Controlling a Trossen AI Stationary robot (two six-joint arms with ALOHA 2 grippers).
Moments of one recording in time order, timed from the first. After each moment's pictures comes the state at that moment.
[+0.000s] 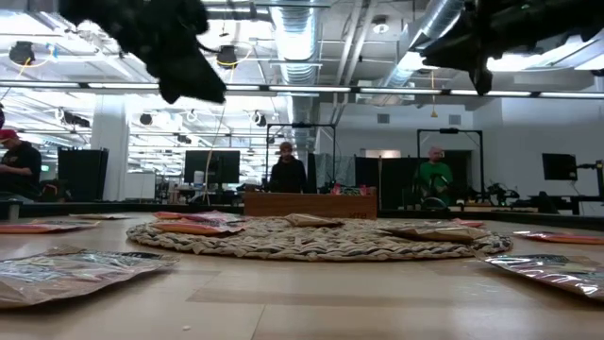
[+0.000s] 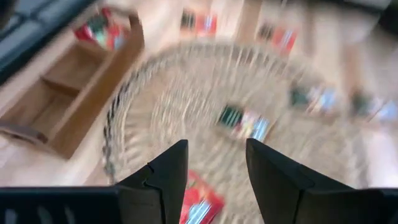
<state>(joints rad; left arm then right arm) 0.00 1.08 0.67 -0.18 -0.18 -0.24 -0.19 0.65 0.52 -0.06 0.11 0.45</state>
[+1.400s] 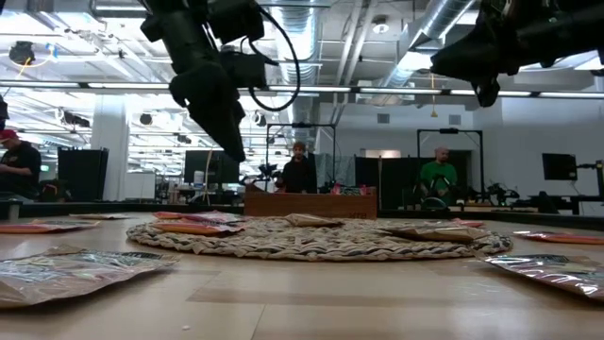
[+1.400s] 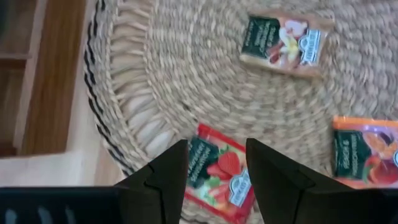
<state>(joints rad) 0.12 1.51 0.98 -0.49 -0.05 0.05 0.03 0.62 0.33 0.14 0.20 0.36</state>
